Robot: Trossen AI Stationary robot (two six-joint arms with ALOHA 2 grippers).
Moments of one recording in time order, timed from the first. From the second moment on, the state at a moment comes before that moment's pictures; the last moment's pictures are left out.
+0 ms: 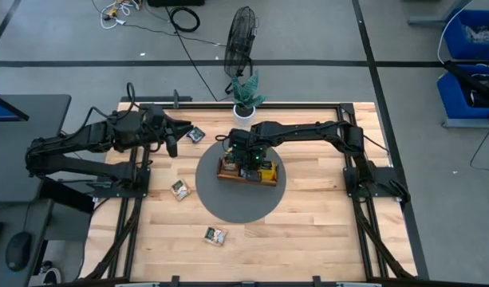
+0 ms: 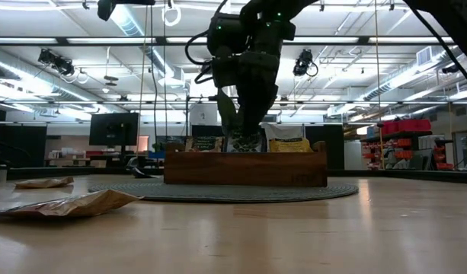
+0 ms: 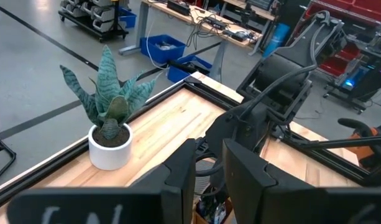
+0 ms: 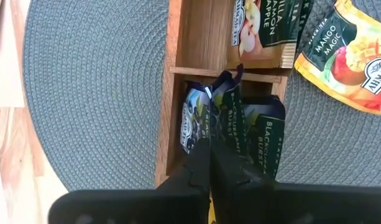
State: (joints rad) left arm 0.10 0.79 1.00 -0.46 -0.35 -0.39; right arm -0.14 2.09 1.75 -1.01 -0.20 -0.09
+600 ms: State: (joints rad) left arm 0.10 0.79 1.00 -0.46 -0.35 -0.39; right arm -0.16 2.08 1.75 -1.02 -0.17 -0.04
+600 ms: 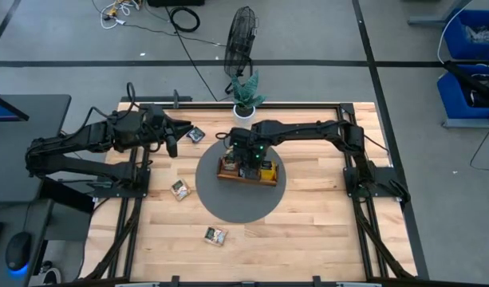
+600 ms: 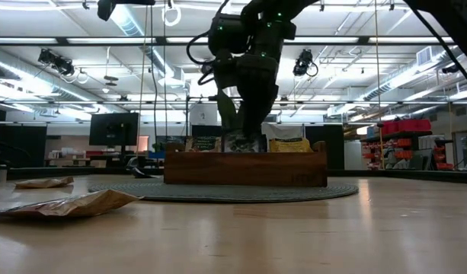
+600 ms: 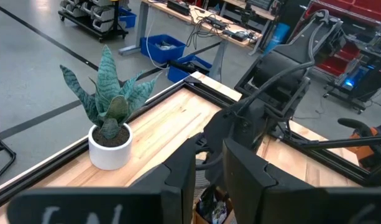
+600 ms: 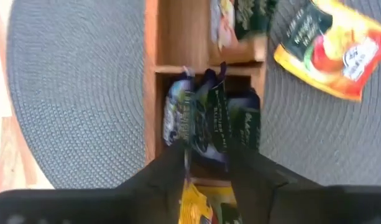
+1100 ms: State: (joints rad) left arm 0.03 0.77 0.93 -0.61 -0.30 -0.50; right arm -0.14 1.95 1.75 -0.94 -0.19 0.02
